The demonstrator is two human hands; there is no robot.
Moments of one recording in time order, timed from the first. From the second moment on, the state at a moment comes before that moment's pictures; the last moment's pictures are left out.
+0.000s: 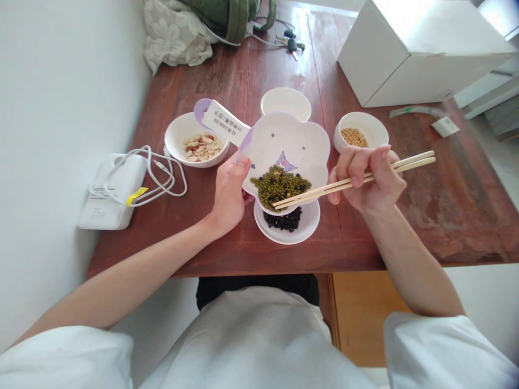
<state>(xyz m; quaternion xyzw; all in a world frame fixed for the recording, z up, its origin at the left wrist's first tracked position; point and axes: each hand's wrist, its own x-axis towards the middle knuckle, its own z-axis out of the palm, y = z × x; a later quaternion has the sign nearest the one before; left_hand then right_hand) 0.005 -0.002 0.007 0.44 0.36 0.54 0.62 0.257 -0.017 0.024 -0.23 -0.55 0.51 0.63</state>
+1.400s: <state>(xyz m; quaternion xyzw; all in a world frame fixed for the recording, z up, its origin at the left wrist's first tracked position) 0.000 -0.006 0.006 0.46 0.37 0.54 0.60 0.272 -0.018 0.017 -0.26 -0.57 0.47 0.62</state>
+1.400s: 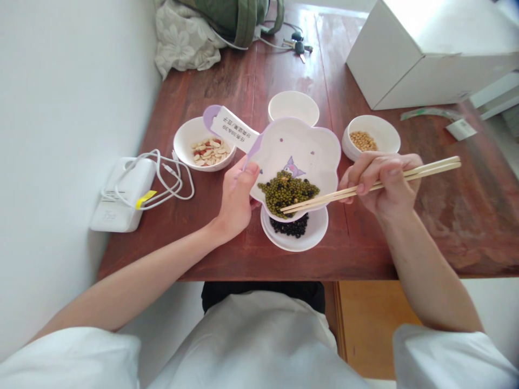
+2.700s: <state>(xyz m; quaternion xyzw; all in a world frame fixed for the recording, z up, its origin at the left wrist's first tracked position) 0.001 -0.003 0.007 0.46 0.35 0.55 0.60 0.272 -0.012 0.028 -0.27 -0.63 0.39 0.61</state>
